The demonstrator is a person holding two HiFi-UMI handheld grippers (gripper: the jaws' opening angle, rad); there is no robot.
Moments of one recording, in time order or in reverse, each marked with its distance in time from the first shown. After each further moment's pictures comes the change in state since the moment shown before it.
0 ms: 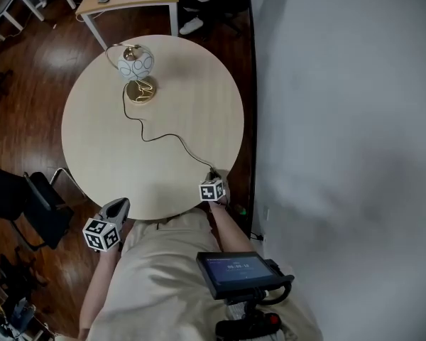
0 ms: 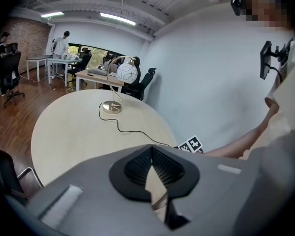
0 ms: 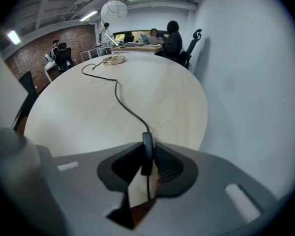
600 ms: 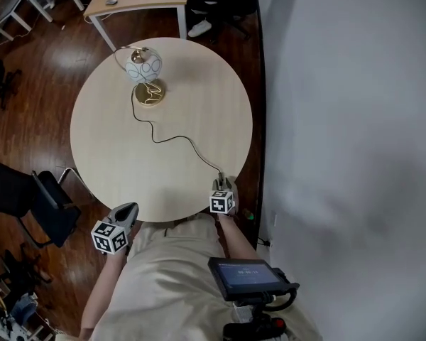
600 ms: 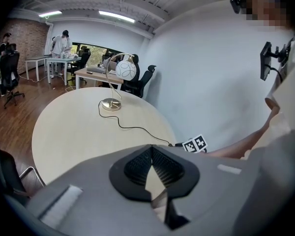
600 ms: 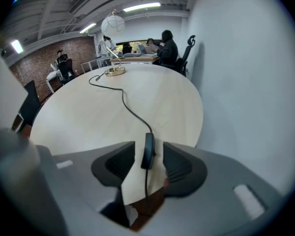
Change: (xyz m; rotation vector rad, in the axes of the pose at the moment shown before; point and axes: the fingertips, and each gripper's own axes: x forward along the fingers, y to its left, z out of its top) left arm -0.003 -0.009 -0.008 0.007 0.033 0.000; right arm -0.024 0.002 -0.005 0.065 -0.110 0.026
